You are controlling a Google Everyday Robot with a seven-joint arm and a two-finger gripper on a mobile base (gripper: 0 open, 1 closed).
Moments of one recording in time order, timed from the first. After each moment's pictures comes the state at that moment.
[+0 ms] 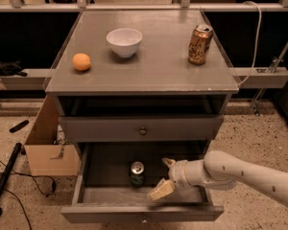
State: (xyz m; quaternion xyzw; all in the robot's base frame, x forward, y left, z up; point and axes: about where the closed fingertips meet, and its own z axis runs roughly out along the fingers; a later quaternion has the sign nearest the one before) arm 0.503 -0.045 0.464 -0.45 0.77 0.33 0.32
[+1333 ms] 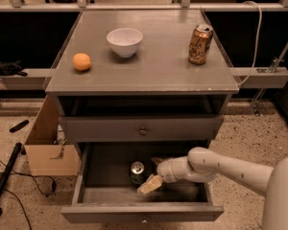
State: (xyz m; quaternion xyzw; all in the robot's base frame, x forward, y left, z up) arm 0.541 -0.007 0.402 -0.45 0.76 0.36 0.30
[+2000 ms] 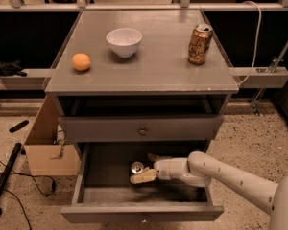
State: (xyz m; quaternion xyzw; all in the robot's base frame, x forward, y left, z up) arm 0.569 0.019 0.419 -0.34 0.75 0.44 0.35
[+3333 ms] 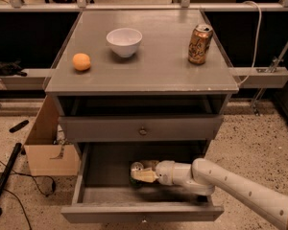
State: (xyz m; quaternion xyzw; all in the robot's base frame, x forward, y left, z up) arm 0.550 0.014 0.439 -0.30 0.75 0.46 0.38
